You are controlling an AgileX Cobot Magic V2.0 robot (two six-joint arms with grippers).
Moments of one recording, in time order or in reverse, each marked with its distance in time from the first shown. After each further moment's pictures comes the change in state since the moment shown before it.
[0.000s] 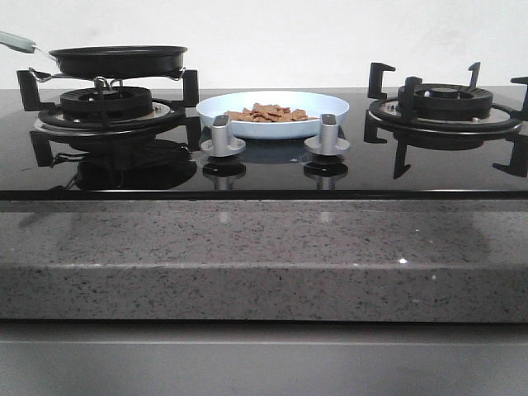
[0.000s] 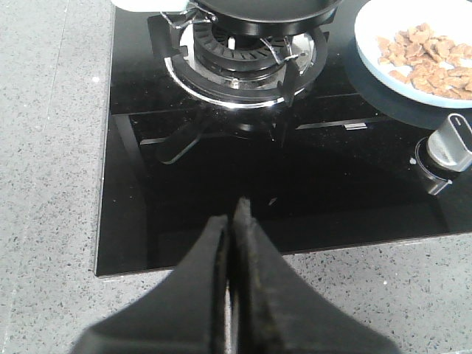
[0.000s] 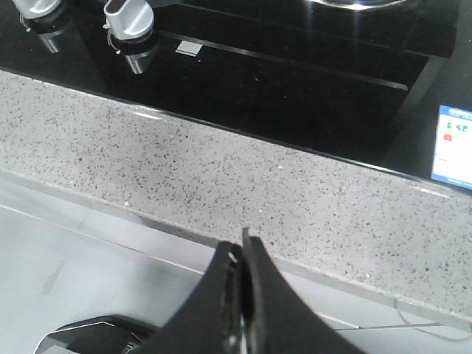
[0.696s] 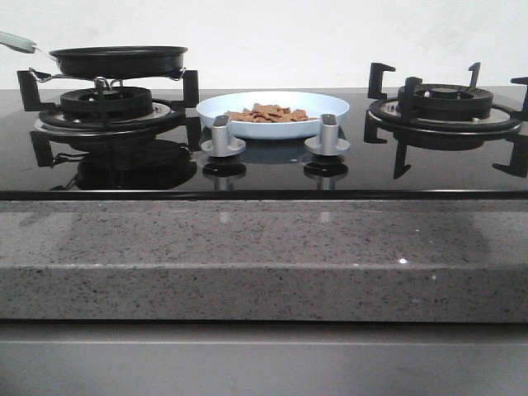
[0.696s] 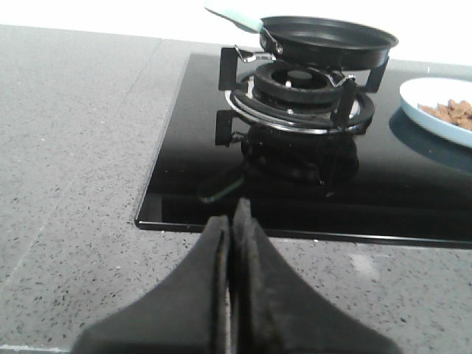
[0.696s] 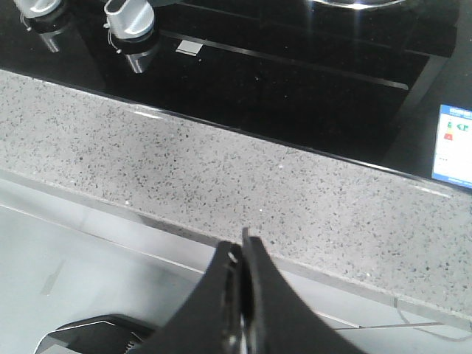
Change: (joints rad) left arm 0.116 -0.646 0.769 -0.065 -0.564 0.000; right arm 0.000 0.000 0.000 0.000 0.002 0.000
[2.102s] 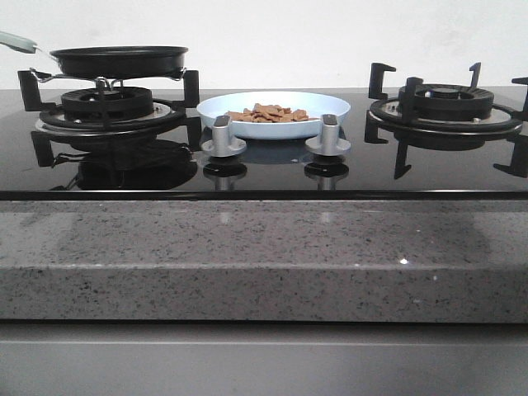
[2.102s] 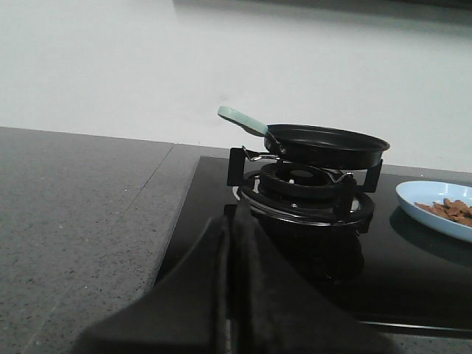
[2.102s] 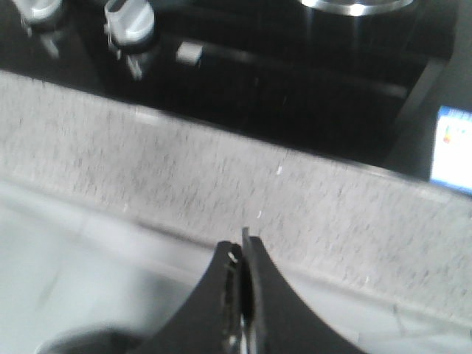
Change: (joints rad) left arm 0.010 -0.145 0.124 -0.007 -0.252 0.000; right arm -0.020 -0.045 0.039 0.000 -0.048 0.000
